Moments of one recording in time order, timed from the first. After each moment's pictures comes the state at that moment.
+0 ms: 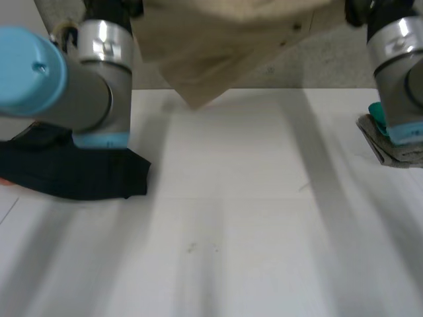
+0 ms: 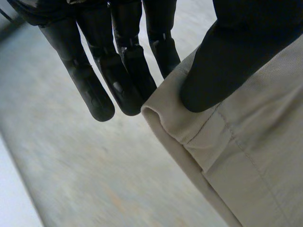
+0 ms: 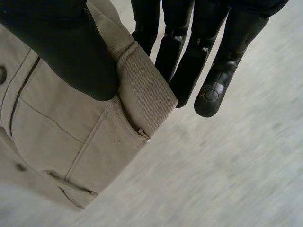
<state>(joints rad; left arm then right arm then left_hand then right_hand) 4.19 -2.07 -1.06 3.86 -1.67 3.72 1.86 -1.12 1.06 -0.50 1.42 2.59 1.14 1.20 1.19 1.20 0.97 0.98 1.18 1.18 1.19 0.99</state>
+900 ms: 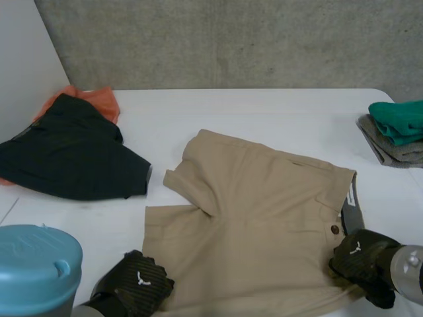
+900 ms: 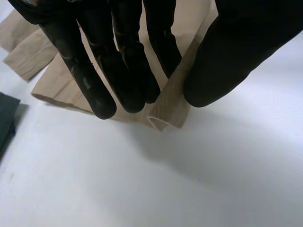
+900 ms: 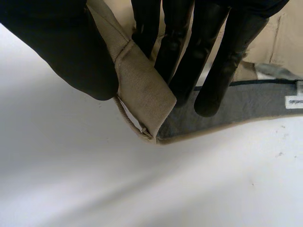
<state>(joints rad) 3.94 -1.66 -1.92 2.83 -1.70 3.68 1.75 -1.44 1.88 0.55 1.41 2.05 1.14 1.20 1.19 1.20 0.97 0.98 1.18 1.18 1.19 0.99</state>
